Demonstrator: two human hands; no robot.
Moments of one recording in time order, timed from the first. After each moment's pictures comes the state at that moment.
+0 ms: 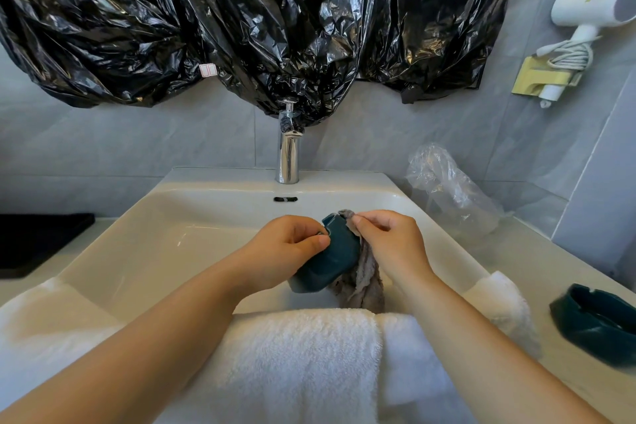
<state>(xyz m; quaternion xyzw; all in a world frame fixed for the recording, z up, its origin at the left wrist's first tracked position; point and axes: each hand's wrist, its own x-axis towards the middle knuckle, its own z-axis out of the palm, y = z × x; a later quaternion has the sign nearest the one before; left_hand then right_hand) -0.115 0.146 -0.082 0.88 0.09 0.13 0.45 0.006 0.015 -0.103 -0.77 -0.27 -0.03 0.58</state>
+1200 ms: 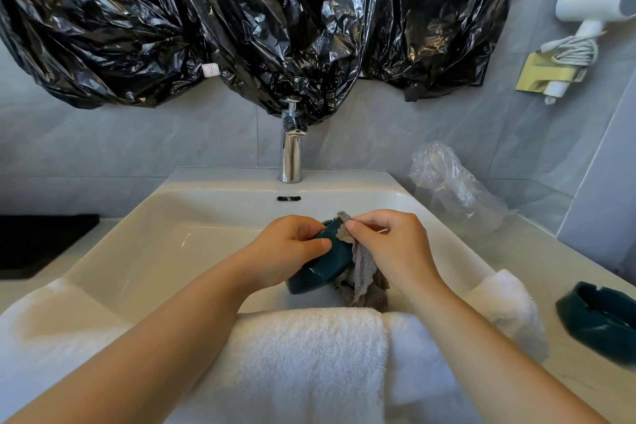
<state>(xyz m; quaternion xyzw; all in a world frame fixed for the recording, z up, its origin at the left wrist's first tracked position) -0.112 0.149 -0.083 0.88 0.10 0.11 0.46 -0.007 0.009 -0.098 -0.77 -0.32 -0.06 0.55</state>
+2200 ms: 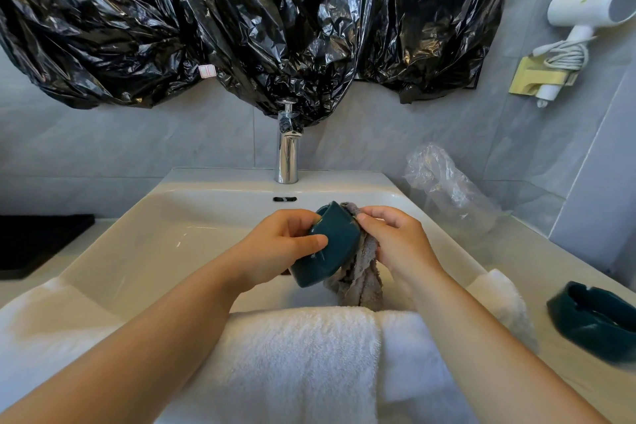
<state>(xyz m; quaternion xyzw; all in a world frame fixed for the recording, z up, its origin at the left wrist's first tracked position) -0.117 0.148 -0.077 0.83 0.08 0.10 0.54 0.003 0.009 -0.097 -0.69 -0.19 0.10 0.69</state>
